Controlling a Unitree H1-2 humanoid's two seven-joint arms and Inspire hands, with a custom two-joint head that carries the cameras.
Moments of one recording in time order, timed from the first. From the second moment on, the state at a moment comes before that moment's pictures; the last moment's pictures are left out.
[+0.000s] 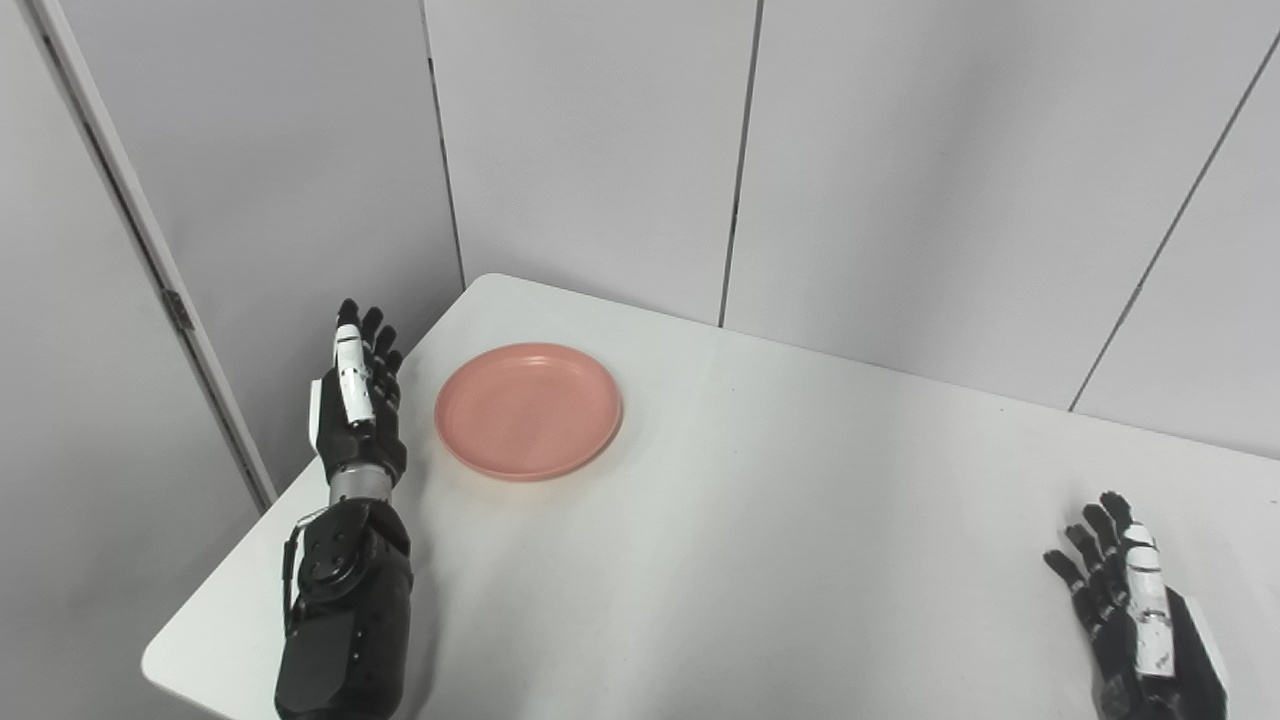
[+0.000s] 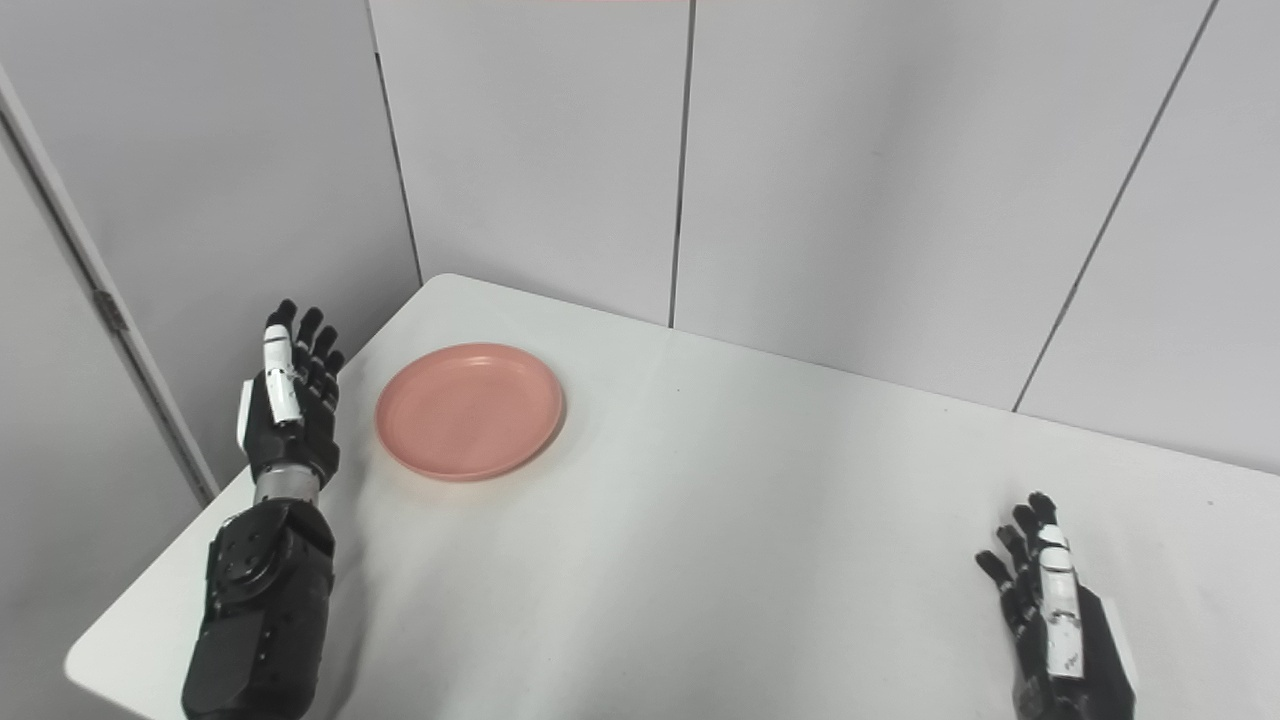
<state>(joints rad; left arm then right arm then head) -0.34 0.16 0.48 0.19 -0.35 0.02 0.17 -0.27 -0.14 -0.08 0.12 0.21 0.15 0.14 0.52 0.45</state>
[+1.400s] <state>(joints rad) -0.43 0.18 0.44 0.47 -0.39 -0.09 0.11 -0.26 -0.13 -0.07 0.11 0.20 0.15 0.11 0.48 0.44</state>
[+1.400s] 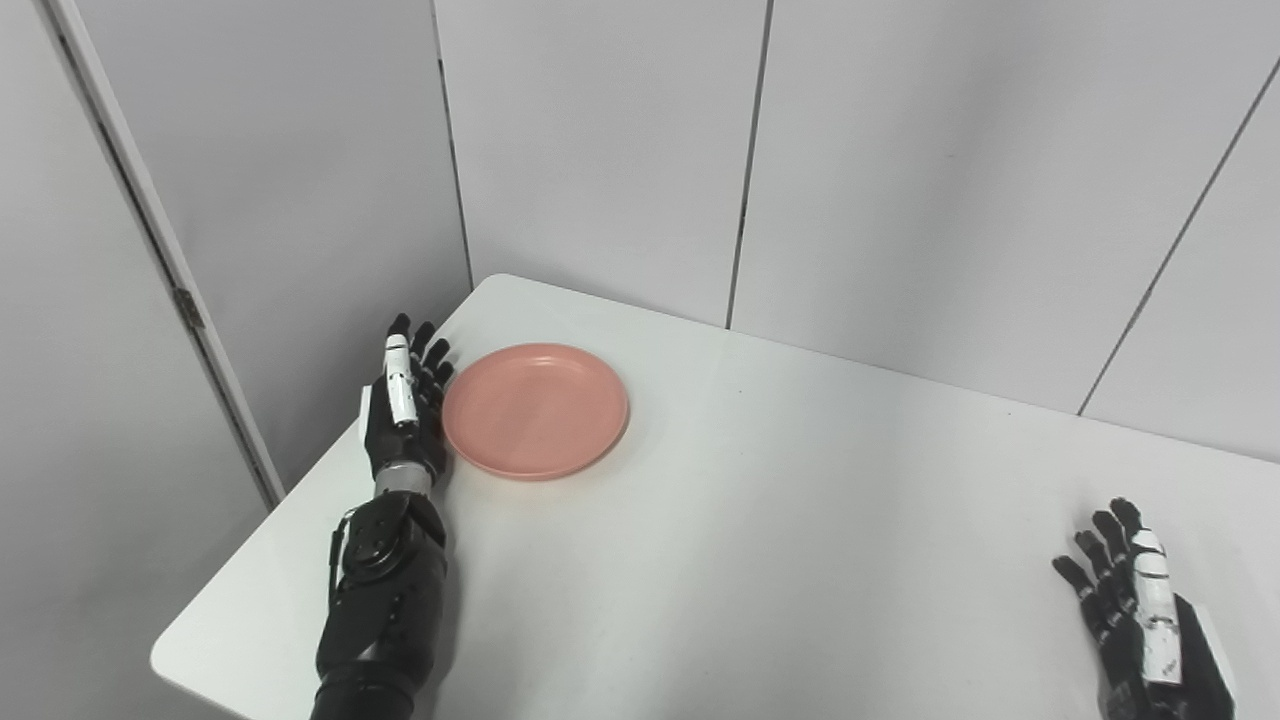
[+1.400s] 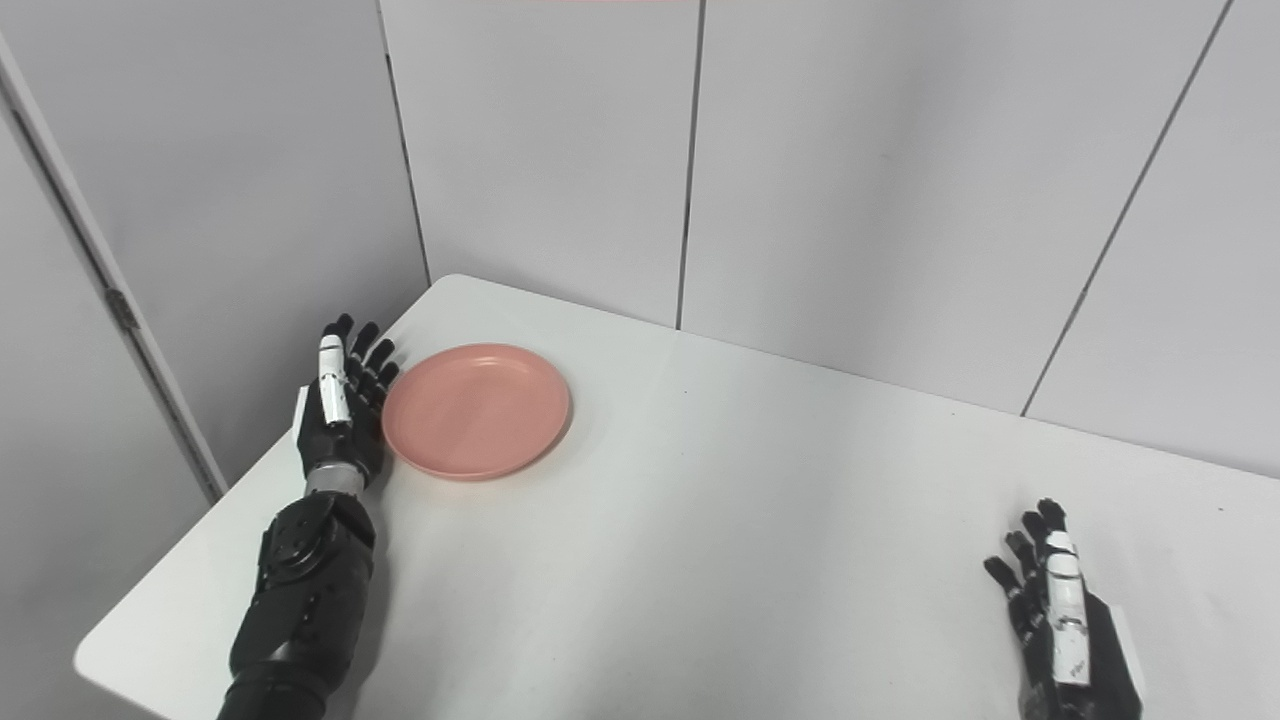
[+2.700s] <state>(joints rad) -0.44 0.04 0.15 0.44 -0.36 -0.01 -0.06 -0.27 -0.13 -0.06 0.18 0.18 0.07 0.15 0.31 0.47</state>
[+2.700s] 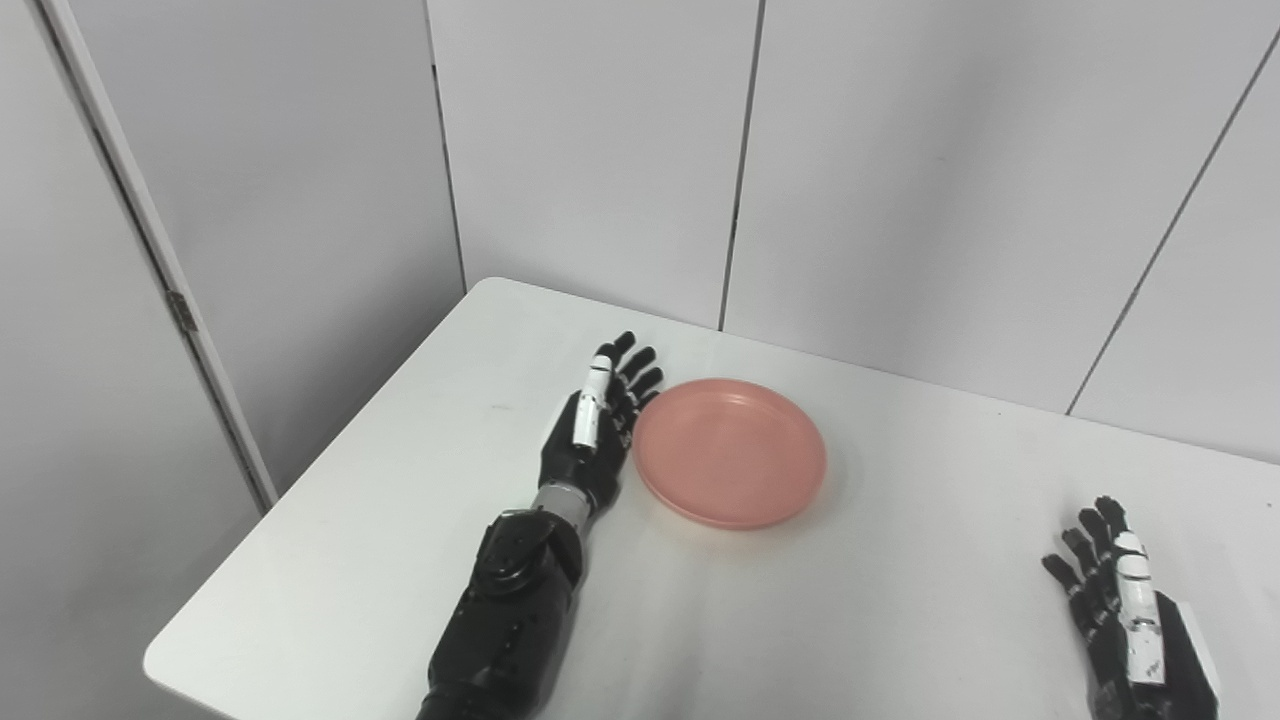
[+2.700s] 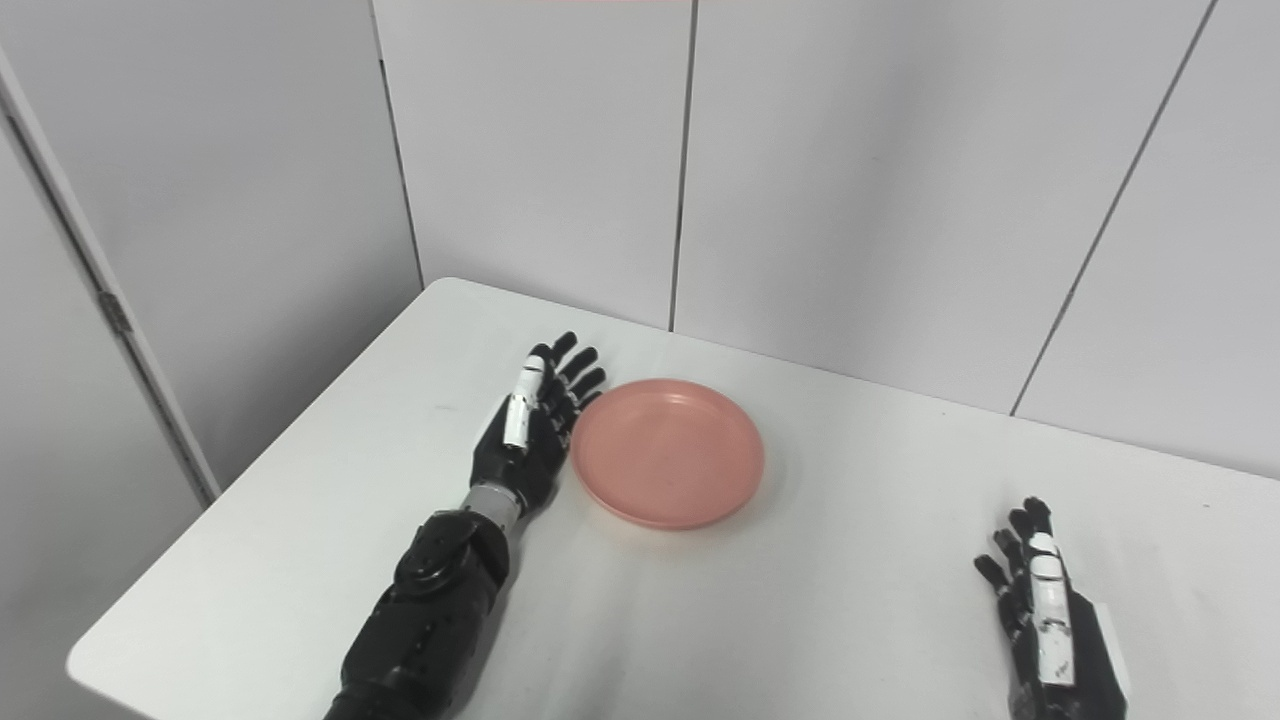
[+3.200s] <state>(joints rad) -0.39 0.02 0.05 0.36 -0.34 0.07 -0.15 -0.27 -0.12 -0.05 0.20 0.16 0.04 0.13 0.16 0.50</state>
